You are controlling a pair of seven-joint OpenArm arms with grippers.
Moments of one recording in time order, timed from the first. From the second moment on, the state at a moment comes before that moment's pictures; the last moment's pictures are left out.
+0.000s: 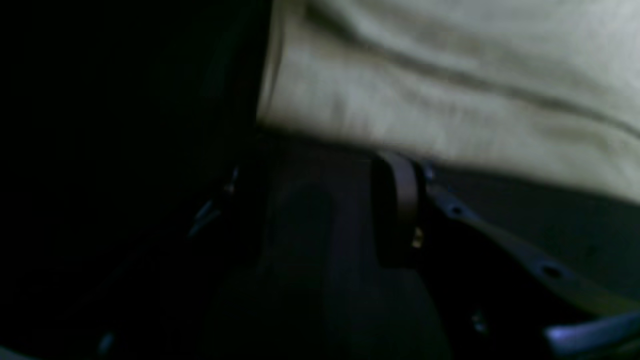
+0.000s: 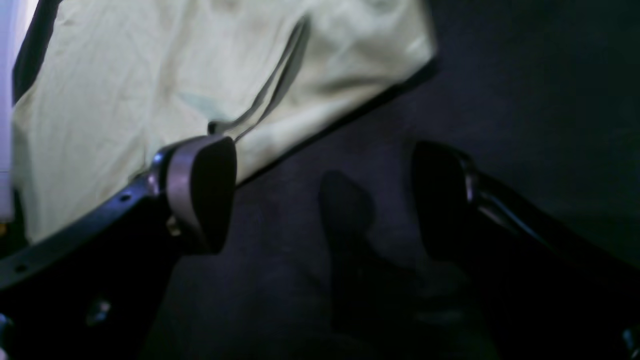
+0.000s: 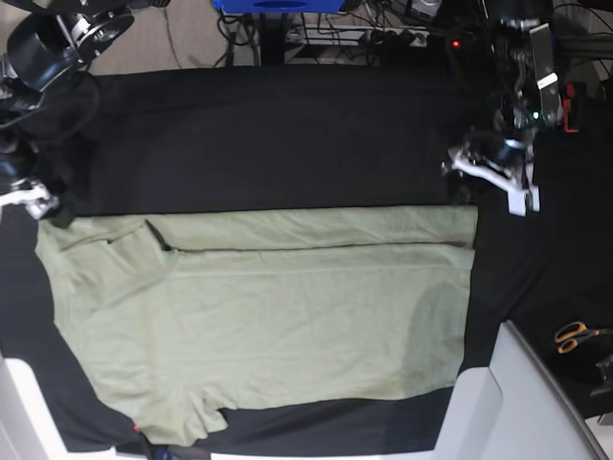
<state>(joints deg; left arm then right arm) 13.3 -12.3 -19.5 75.9 -26.2 -18.1 24.5 7.2 3.6 61.3 63.1 20.7 38.8 -50.5</state>
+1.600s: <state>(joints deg) 11.4 -9.0 -27.2 70.9 -26.9 -18.2 28.0 15.0 10.7 68.2 40.2 24.1 28.7 -39.3</state>
